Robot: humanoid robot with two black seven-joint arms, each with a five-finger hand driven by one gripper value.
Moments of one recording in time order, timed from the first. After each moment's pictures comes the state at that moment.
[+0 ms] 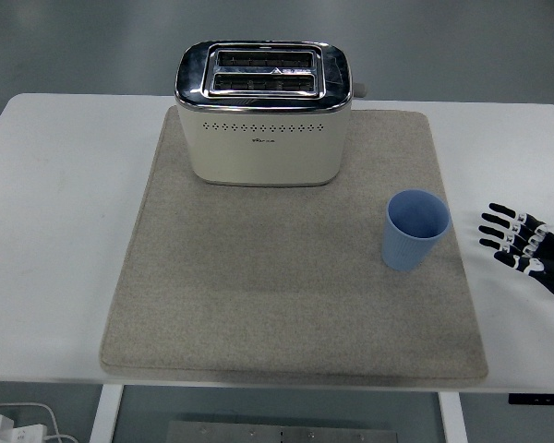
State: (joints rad) left arm -0.06 0.00 -0.09 -0.15 -0.05 -0.05 0.14; right arm 0.44 -0.76 0.46 0.97 -0.38 0.50 0.61
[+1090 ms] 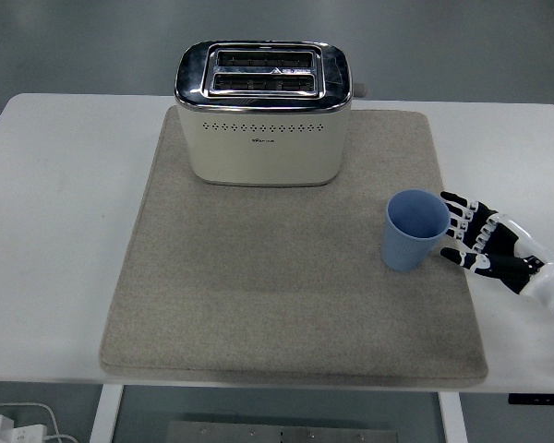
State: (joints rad) left arm -0.06 0.00 -0.09 -0.16 -0.05 -0.06 0.14; right arm 0.43 -0.75 0.46 1.27 -0.46 0.21 0.61
